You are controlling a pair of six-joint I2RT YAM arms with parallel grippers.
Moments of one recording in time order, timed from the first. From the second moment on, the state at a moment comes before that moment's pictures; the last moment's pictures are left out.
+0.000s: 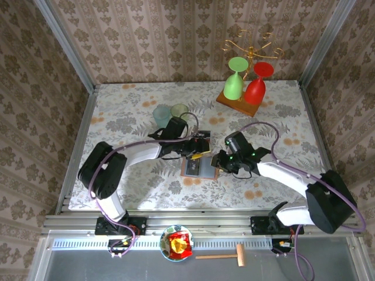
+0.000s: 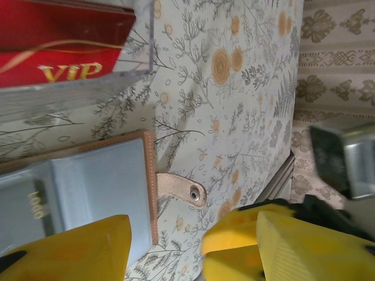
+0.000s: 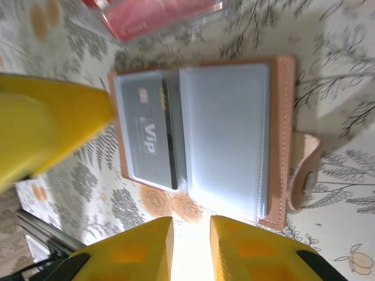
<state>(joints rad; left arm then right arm) -0.71 1.70 0.99 -0.07 0.65 -0.88 0.59 1.35 0.72 -0.35 -0.30 0.94</state>
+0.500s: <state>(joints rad) -0.59 1.54 0.81 -0.13 0.57 -0.85 0.72 1.67 0.88 -0.34 -0.32 0.92</state>
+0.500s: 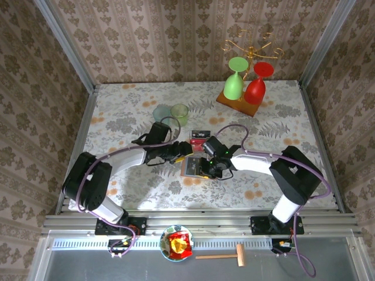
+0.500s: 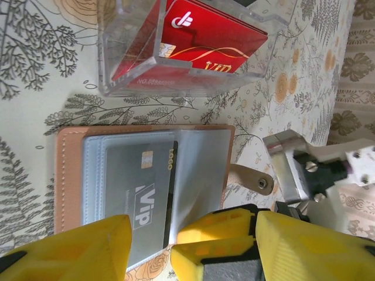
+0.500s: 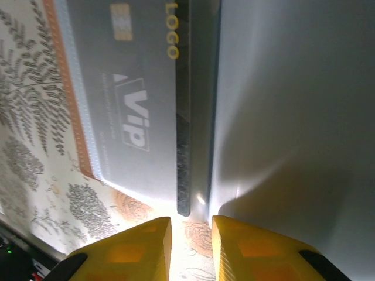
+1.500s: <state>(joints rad) -0.63 1.59 0.79 -0.11 0.58 -0.87 0.66 1.65 0.92 -0.43 -0.34 0.82</state>
